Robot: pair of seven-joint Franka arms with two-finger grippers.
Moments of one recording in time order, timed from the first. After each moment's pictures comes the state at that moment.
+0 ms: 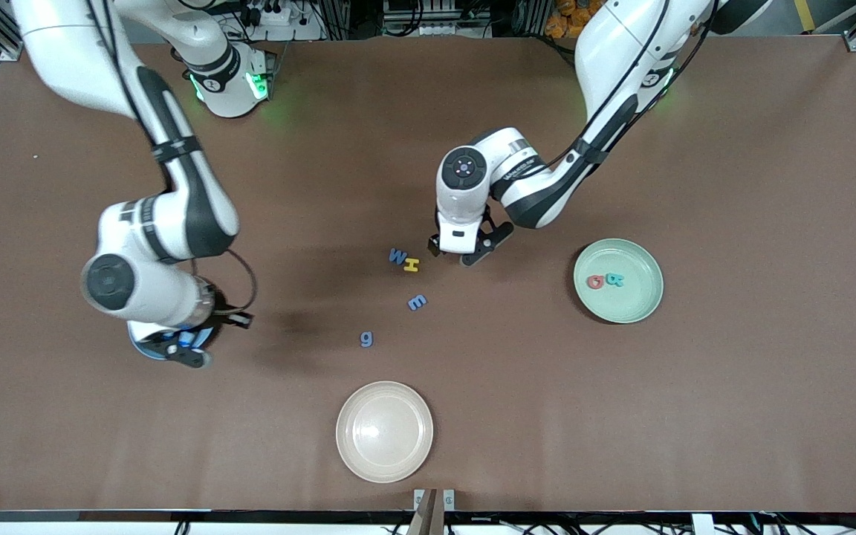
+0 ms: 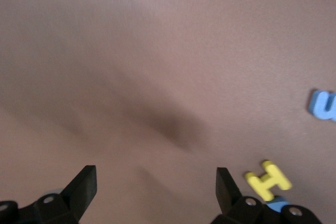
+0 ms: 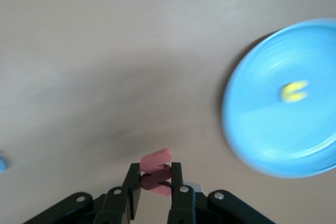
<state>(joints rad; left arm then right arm) -0.40 0.68 -0.48 -1.73 0.31 2.29 -1.81 0.13 0.53 -0.03 -1.64 0.07 2.06 0.37</state>
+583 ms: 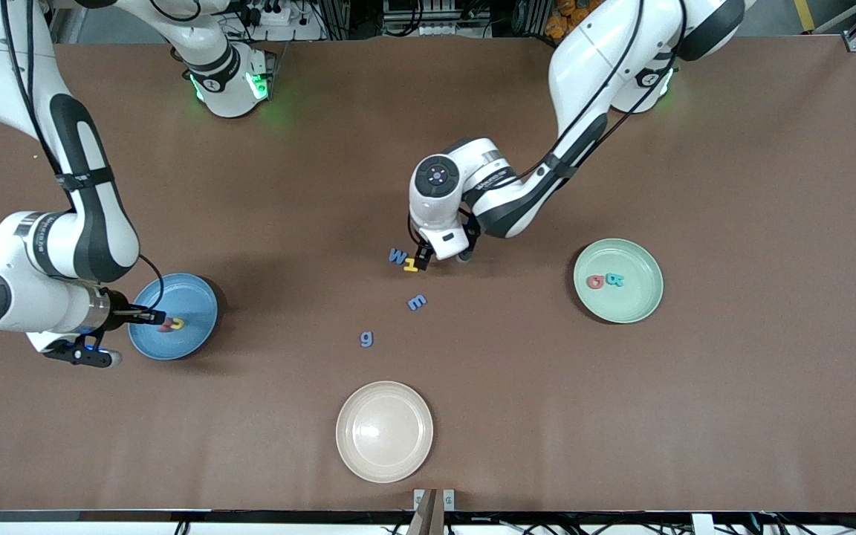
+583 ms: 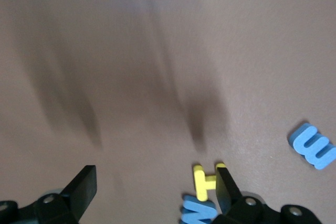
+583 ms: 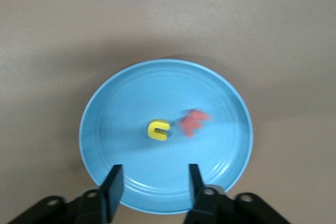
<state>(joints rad) -0.49 0.83 -0.46 -1.54 0.31 2.29 -2.35 -0.05 0.55 -0.02 -1.68 0.00 2.05 0.11</state>
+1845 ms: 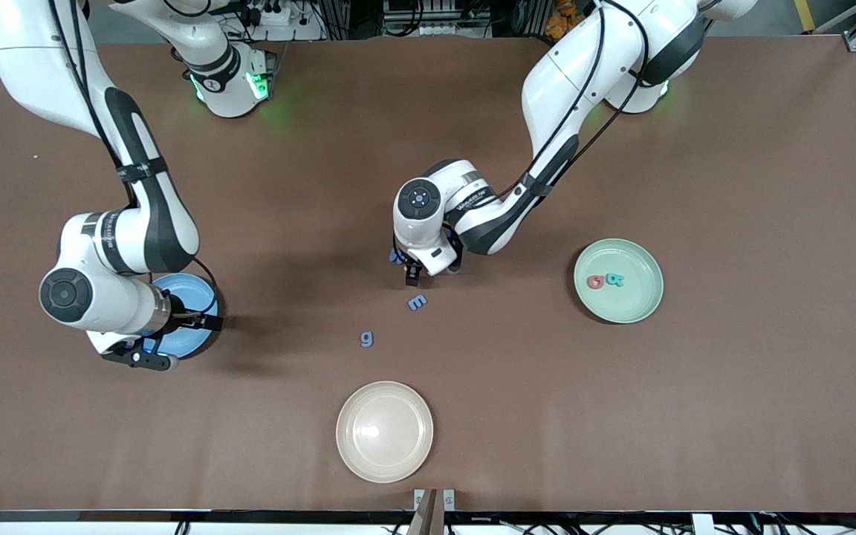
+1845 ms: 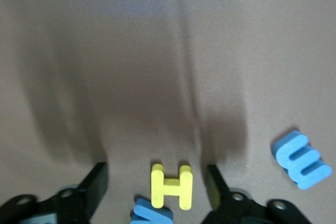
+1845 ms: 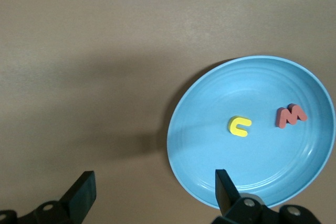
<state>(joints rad) -0.59 0.95 -0.36 -1.37 0.25 2.29 -2.42 0.09 0.55 -0.01 -1.67 0.00 2.09 0.27</state>
